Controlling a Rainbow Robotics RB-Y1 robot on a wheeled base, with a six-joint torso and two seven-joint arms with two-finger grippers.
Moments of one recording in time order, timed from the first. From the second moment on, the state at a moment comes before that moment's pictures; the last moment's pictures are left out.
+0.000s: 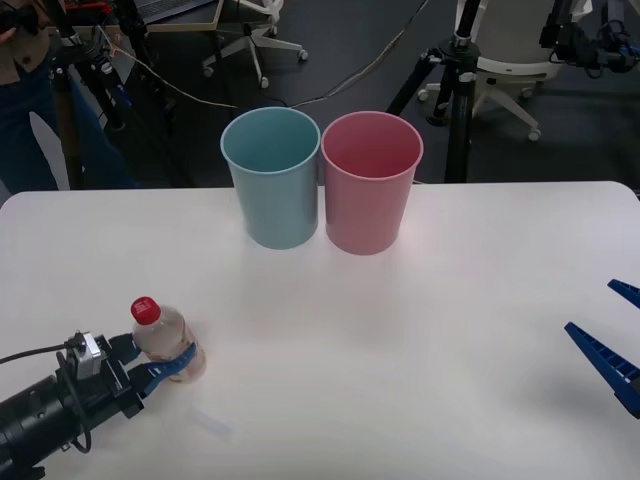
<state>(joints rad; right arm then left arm) 0.35 -0.40 -0.52 -1.66 0.96 -1.22 0.00 0.07 0.52 0.01 -1.16 -0.82 -1.13 -0.57</state>
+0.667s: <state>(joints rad) 0.35 -0.40 -0.52 -1.66 0.96 -1.22 0.00 0.08 0.53 0.02 -1.19 -0.79 -1.13 -0.52</state>
